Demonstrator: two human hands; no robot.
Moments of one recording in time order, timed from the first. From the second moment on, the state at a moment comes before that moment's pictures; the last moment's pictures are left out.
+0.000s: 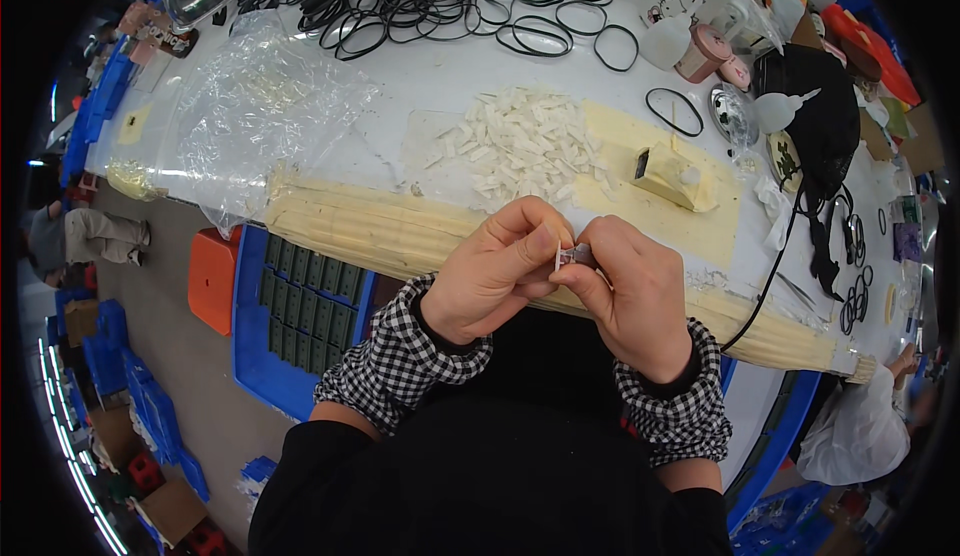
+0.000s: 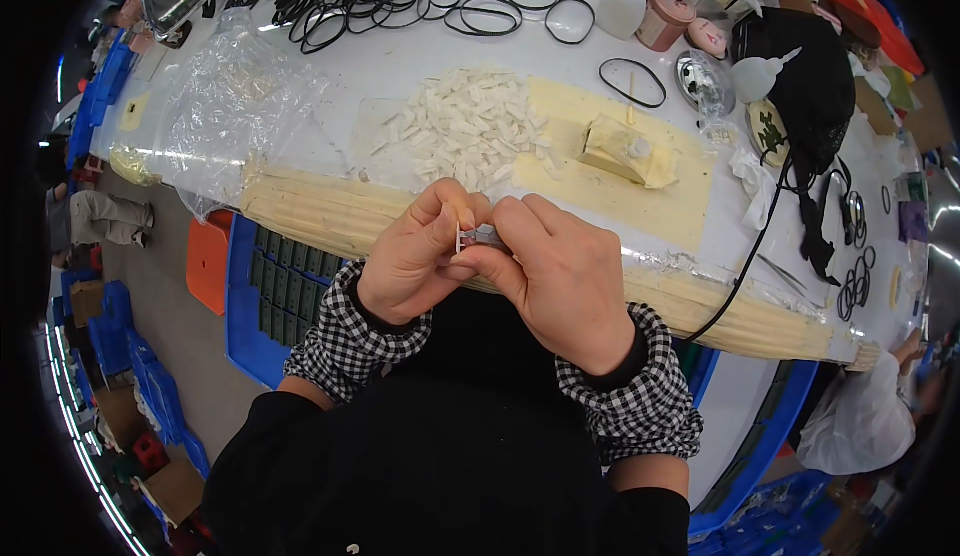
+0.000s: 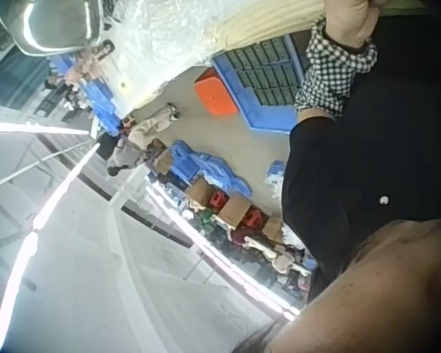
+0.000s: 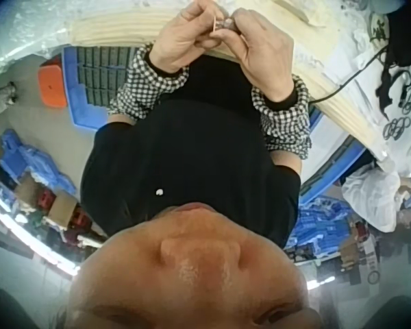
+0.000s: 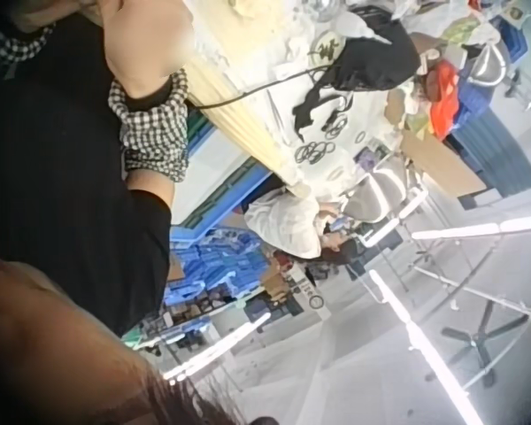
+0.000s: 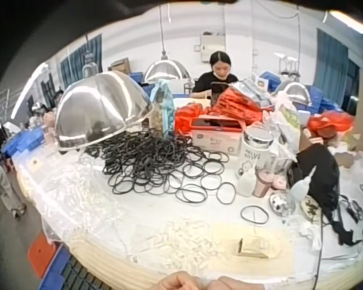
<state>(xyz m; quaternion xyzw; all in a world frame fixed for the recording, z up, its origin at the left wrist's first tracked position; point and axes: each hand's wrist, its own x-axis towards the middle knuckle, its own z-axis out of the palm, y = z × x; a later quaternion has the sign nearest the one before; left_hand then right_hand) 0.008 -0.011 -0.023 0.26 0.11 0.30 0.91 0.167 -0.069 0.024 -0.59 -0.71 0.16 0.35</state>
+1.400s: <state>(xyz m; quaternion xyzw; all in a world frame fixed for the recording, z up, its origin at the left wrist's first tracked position) -0.006 0.000 -0.002 0.28 0.31 0.40 0.81 0.174 -0.054 -0.005 -0.65 -0.68 0.06 0.34</state>
